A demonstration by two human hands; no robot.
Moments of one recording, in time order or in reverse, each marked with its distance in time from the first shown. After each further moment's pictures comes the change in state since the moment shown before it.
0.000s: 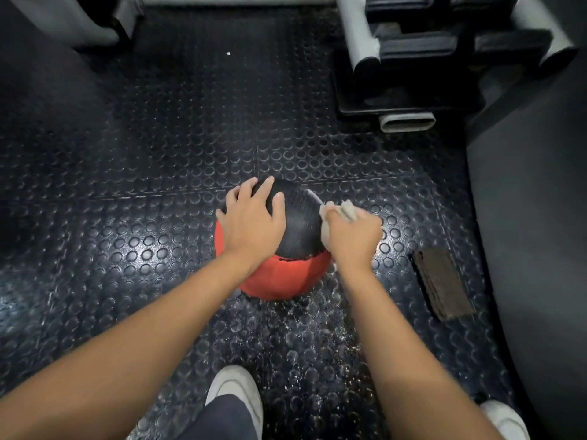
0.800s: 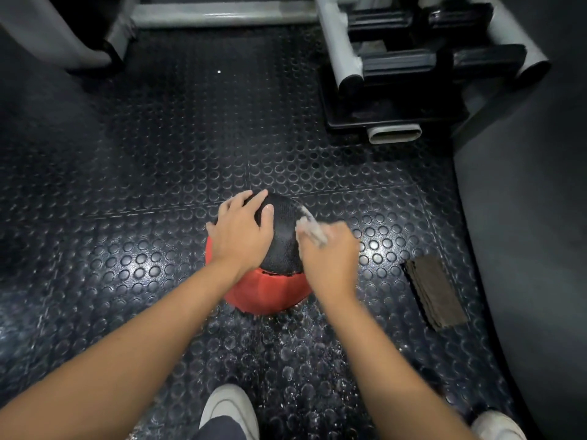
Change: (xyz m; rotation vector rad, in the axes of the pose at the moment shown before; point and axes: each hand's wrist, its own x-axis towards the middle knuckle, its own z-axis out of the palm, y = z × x) left_hand 0.011 0.001 -0.005 -0.005 -0.050 0.021; right_hand -0.017 0.007 0.005 -0.259 -0.106 -0.243
